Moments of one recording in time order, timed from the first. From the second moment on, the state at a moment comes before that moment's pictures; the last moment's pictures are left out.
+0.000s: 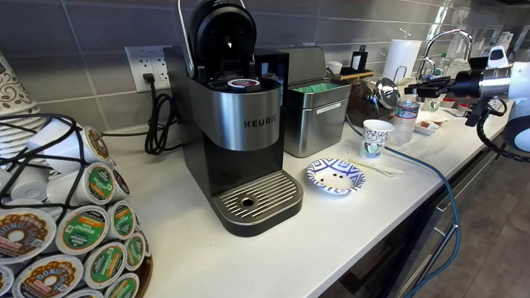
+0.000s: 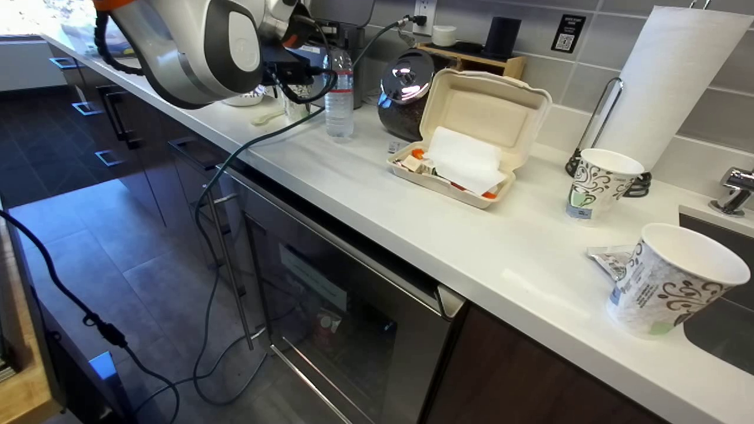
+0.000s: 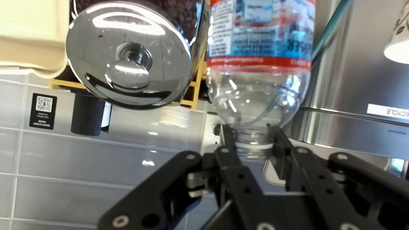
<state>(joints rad) -0.36 0.42 -0.10 -2.23 -0.77 4.08 0.20</state>
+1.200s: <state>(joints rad) -0.37 0.48 -0.07 -2.18 -0.61 4.08 0.32</state>
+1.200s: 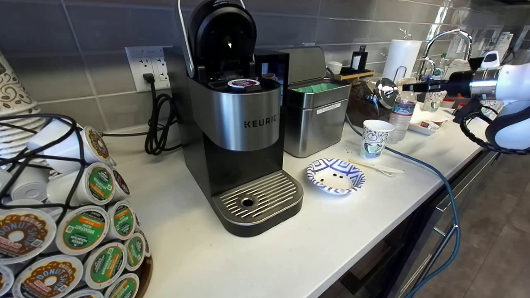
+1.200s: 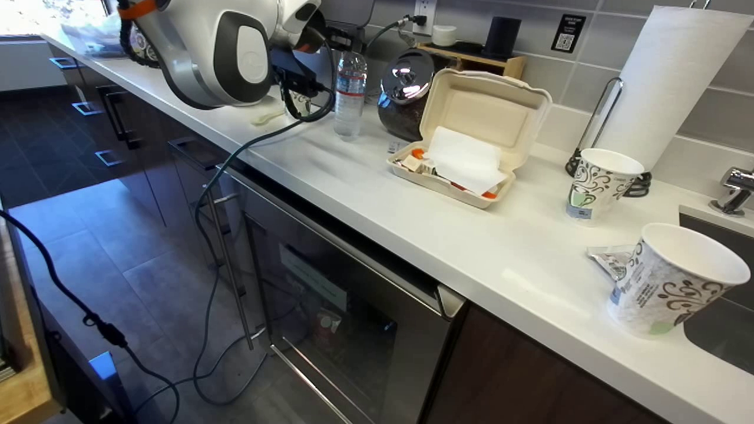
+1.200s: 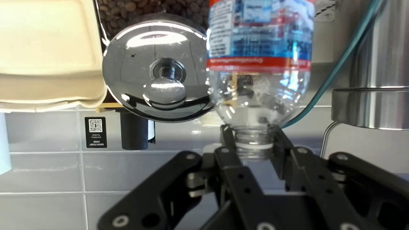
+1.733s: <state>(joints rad) -0.36 0.49 -0.07 -2.17 -0.59 4.17 0.24</state>
